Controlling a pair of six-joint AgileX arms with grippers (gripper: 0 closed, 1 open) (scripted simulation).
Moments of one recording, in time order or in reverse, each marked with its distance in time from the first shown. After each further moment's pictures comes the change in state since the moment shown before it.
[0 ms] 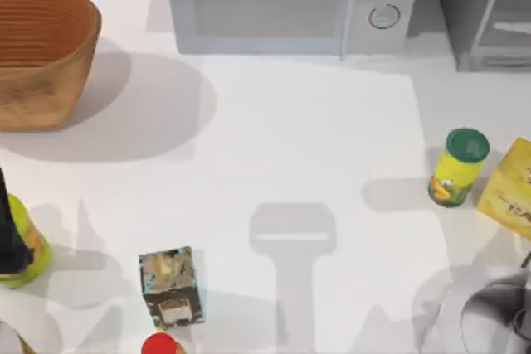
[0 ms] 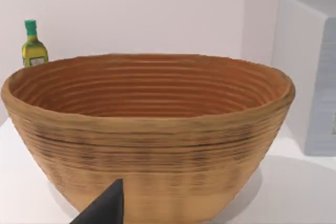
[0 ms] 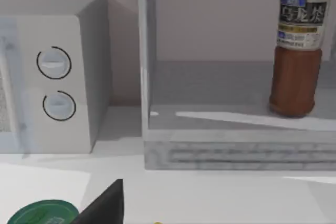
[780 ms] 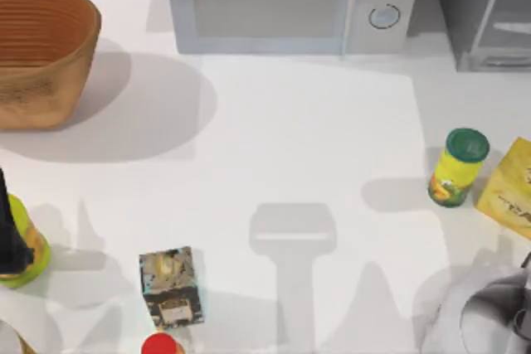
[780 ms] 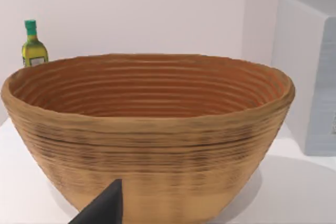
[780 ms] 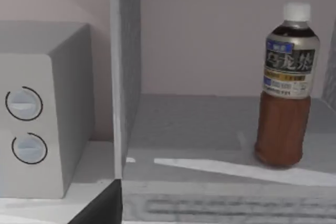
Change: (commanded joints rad) left arm 0.000 0.000 0.000 0.000 0.000 0.000; right arm -0.203 0.654 0.078 0.620 -0.202 -0.004
